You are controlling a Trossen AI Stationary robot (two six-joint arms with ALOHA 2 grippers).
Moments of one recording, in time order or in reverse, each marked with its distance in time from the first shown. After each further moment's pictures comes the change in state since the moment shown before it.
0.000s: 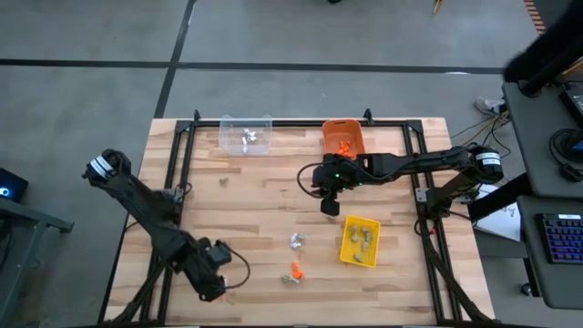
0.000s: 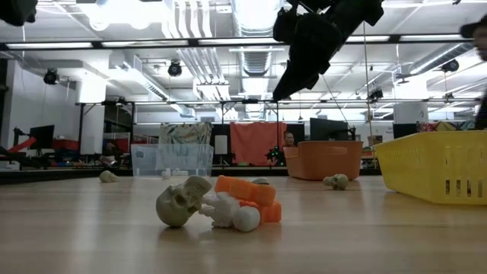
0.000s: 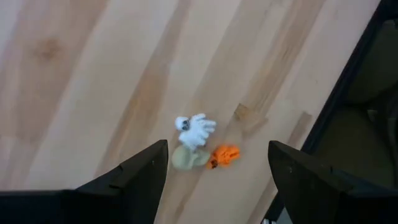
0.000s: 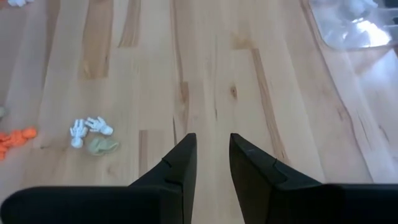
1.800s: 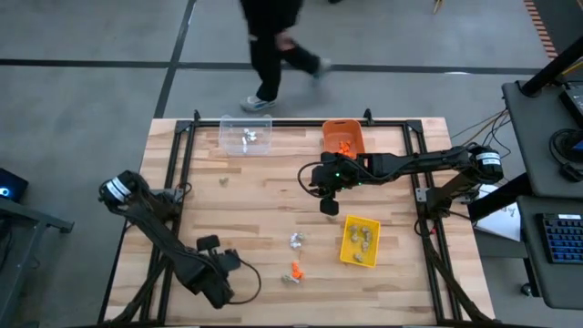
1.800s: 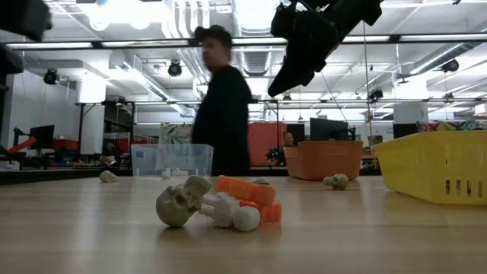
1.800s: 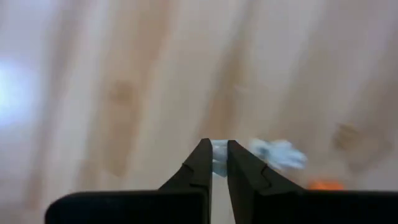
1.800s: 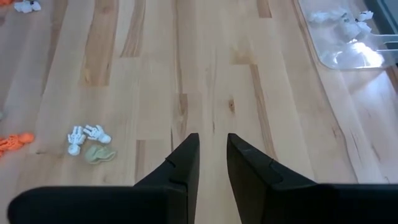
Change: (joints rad) left arm -0.003 0.284 0.190 -0.280 -0.151 0.174; right arm 0.000 0.000 0.002 0.041 0.000 -0.049
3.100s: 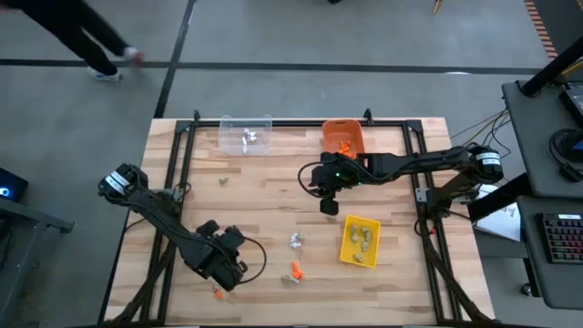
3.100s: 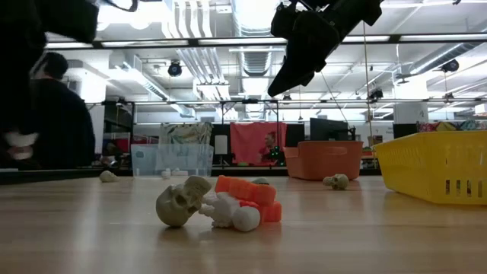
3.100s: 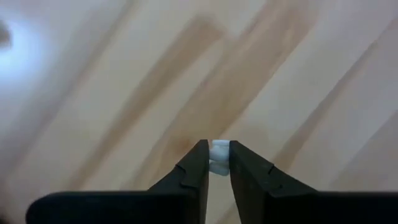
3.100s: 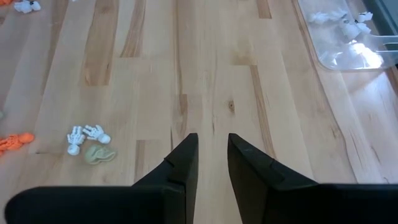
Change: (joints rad) left arm 0.120 -0.057 0.000 -0.077 -0.151 -0.224; right arm 0.000 0.000 0.000 0.002 0.000 -0.003
